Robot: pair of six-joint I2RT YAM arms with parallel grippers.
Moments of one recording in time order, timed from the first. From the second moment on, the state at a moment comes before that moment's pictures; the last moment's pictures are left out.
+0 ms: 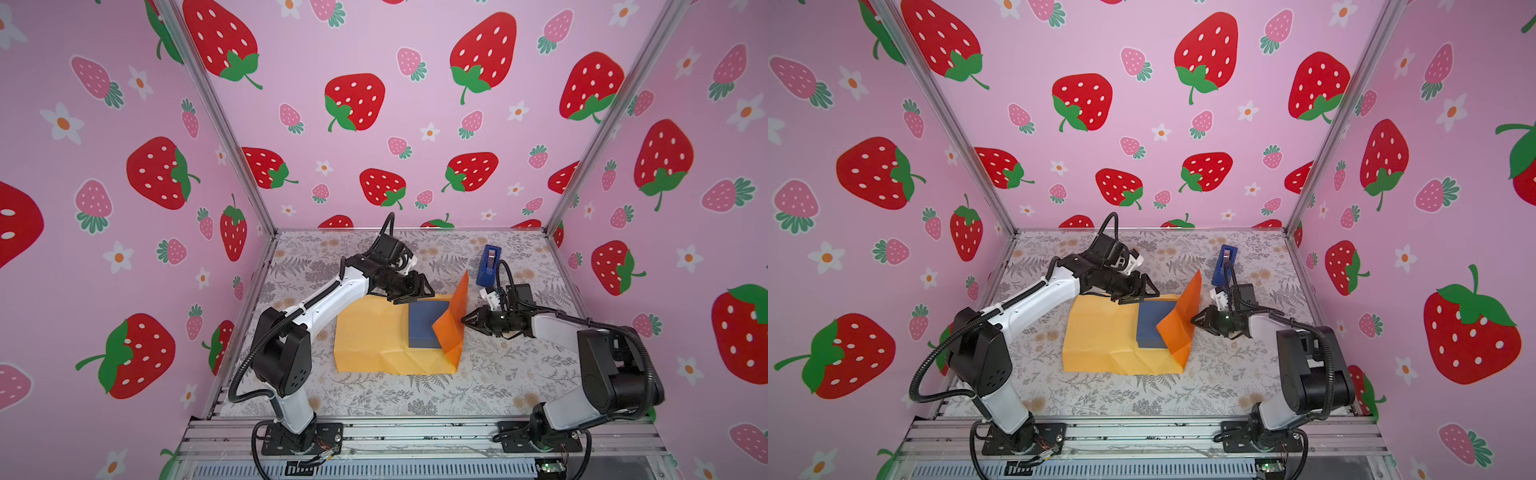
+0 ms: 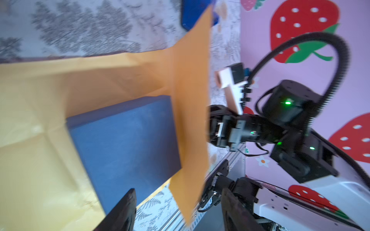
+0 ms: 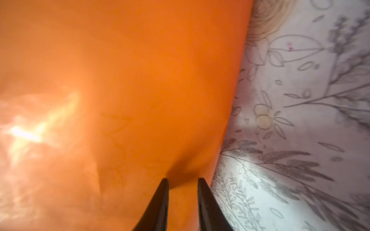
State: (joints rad) left arm -0.59 1.77 1.54 -0.70 0.61 -0.59; right arm 0.24 1.54 0.67 -0.11 -0.77 0.49
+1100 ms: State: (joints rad) left arm -0.67 2.19 1.96 -0.87 0.61 -0.52; right arm 0.31 1.47 0.70 -0.12 -0.75 0.51
